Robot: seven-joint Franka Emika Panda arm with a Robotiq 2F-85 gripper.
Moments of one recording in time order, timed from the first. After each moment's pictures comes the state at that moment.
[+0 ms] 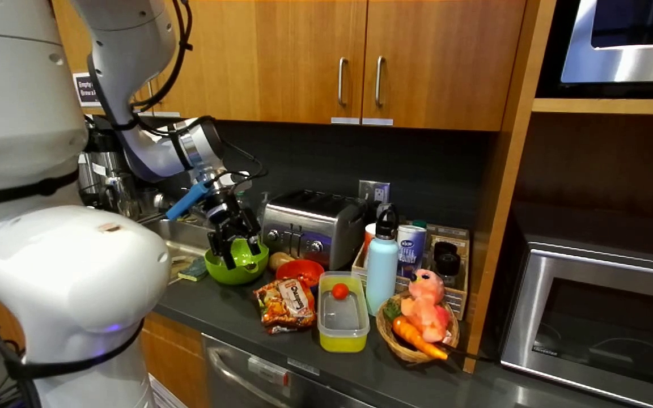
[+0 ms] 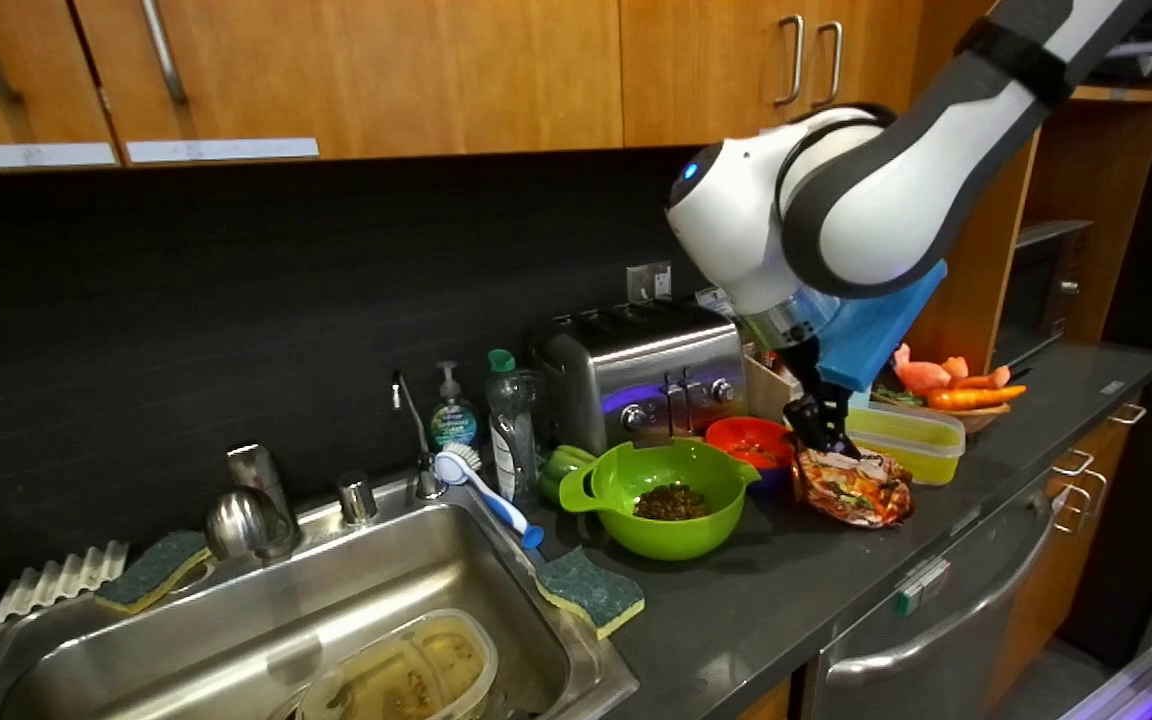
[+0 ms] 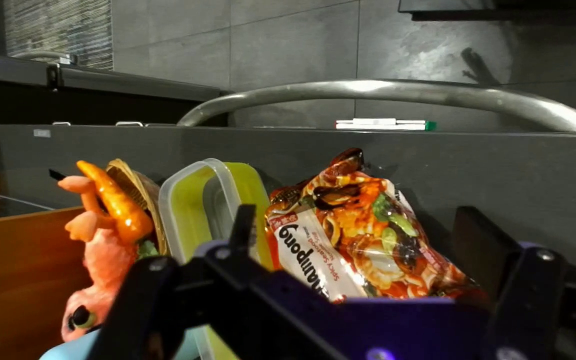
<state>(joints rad) 0.17 -0.06 0.40 -2.51 -0.46 1.91 0.77</state>
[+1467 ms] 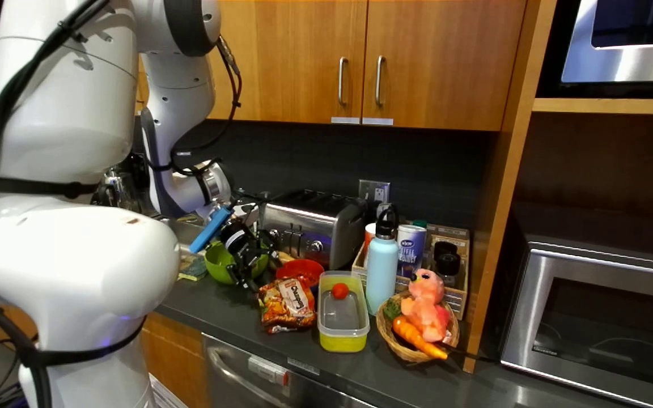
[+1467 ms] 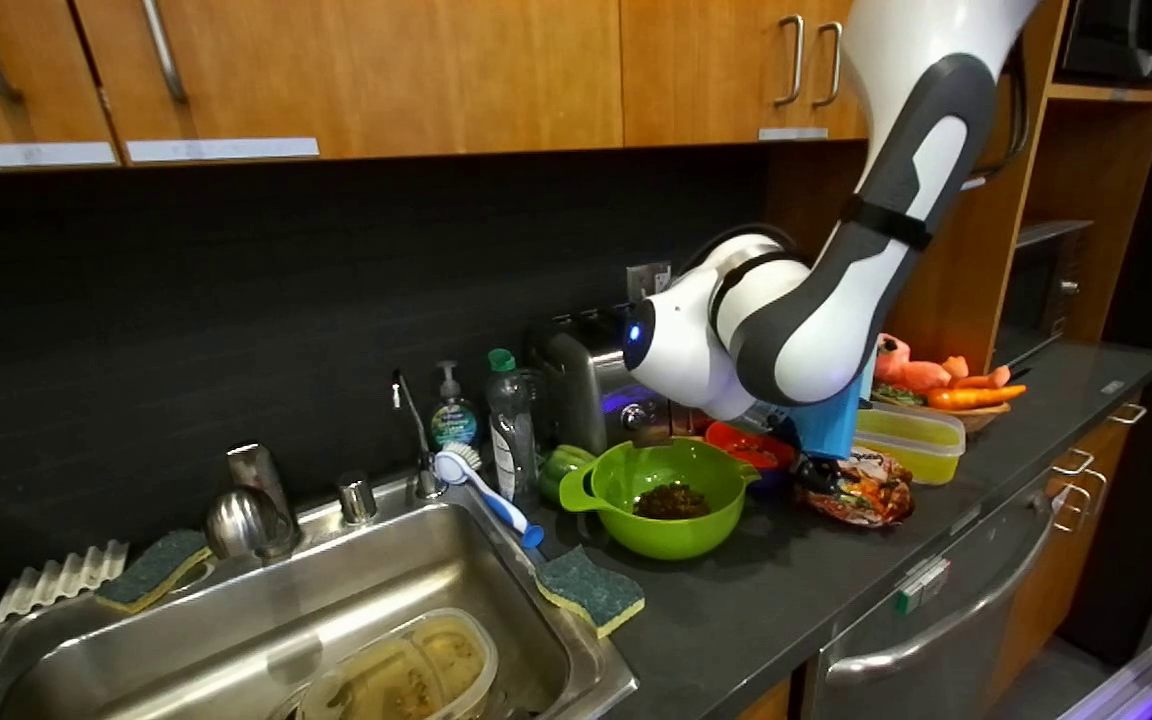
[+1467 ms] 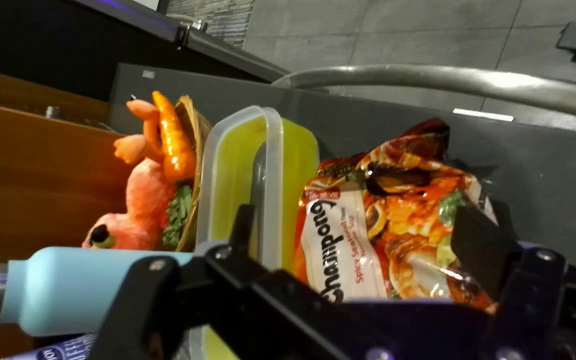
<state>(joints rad) 0.35 0.33 0.24 -2.32 -0.78 1.74 0.81</state>
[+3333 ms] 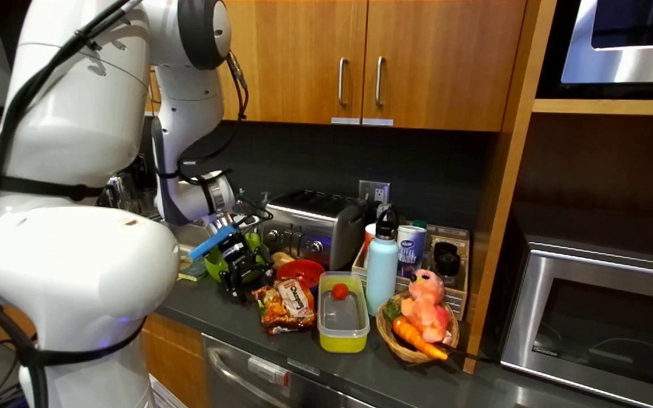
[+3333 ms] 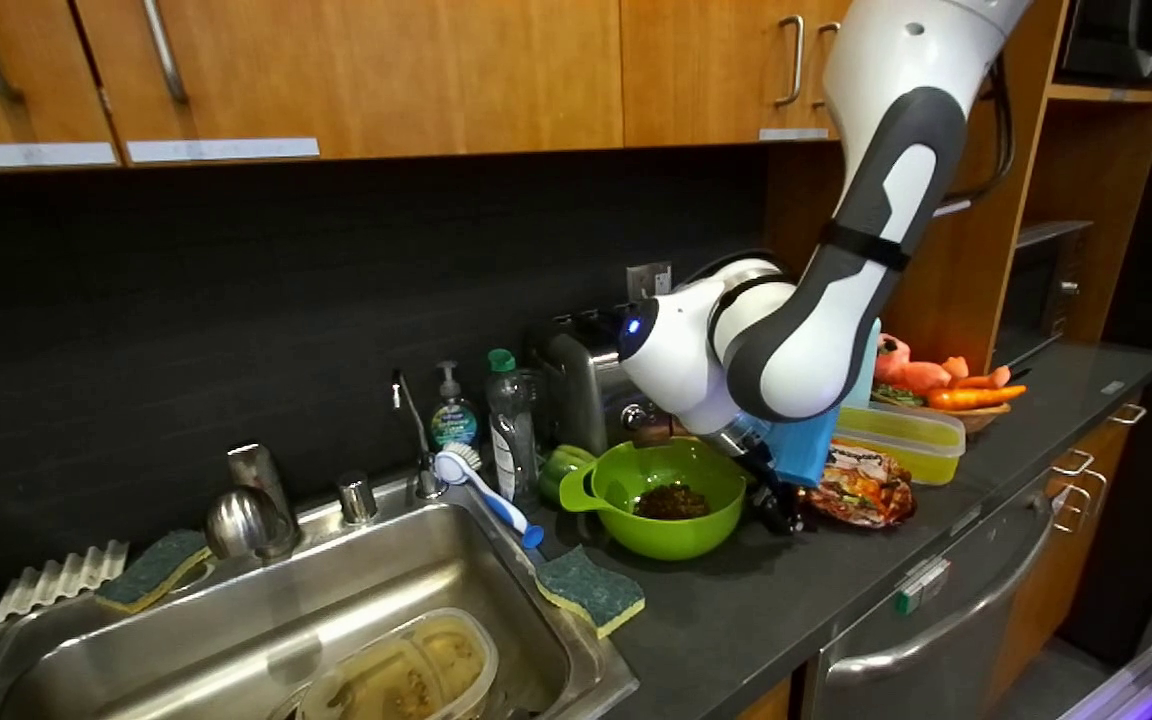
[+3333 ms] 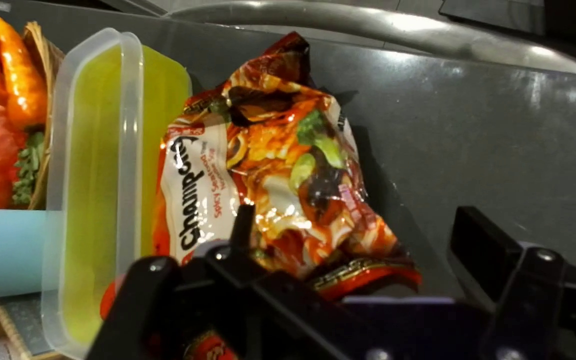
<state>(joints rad) 0.32 0.39 0.24 -2.30 -0.71 2.00 0.73</state>
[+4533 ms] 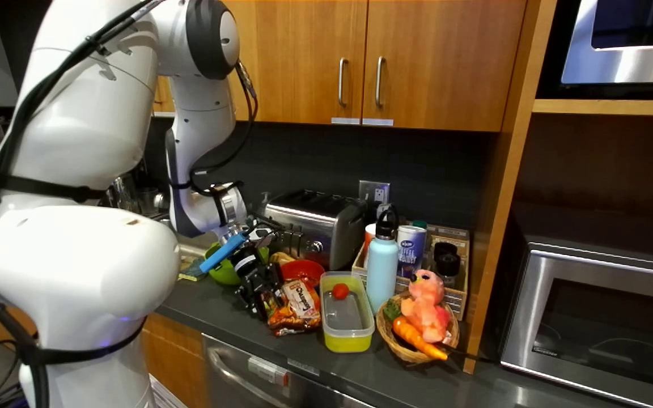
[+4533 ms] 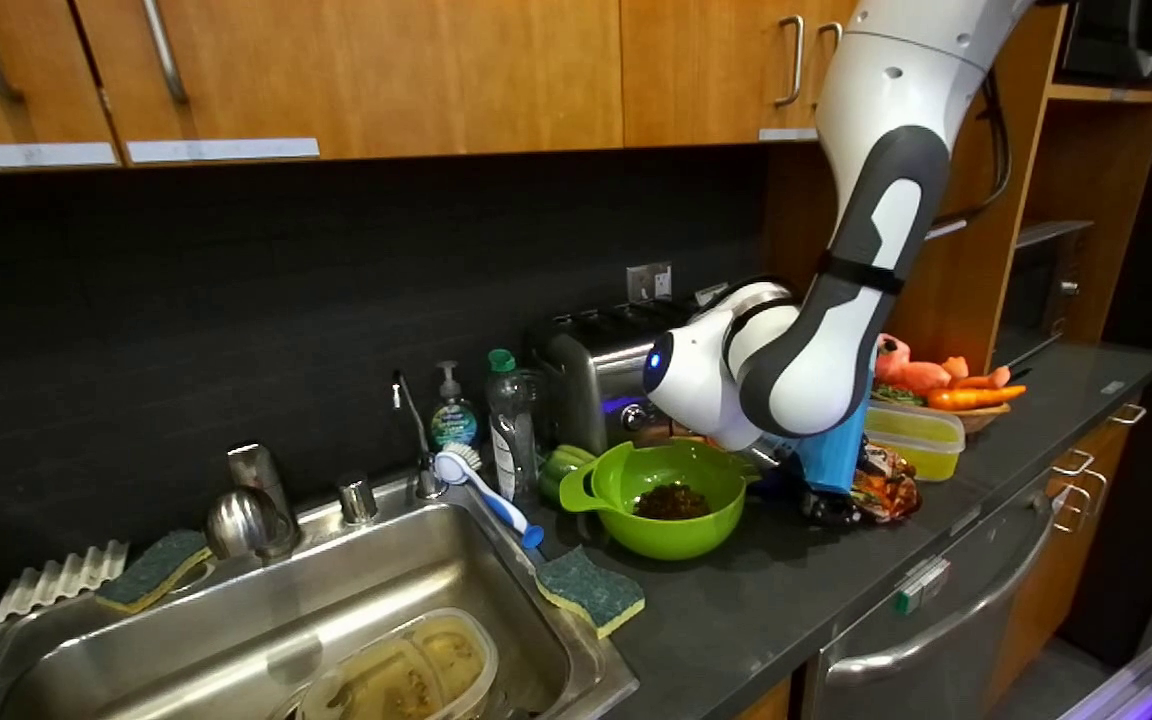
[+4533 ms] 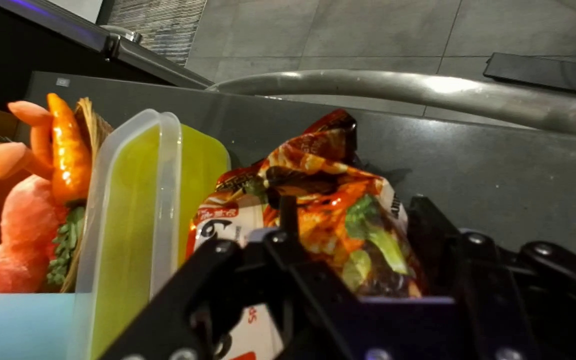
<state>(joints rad) 0.33 0.45 0.15 -2.30 -0.72 1.90 0.75</state>
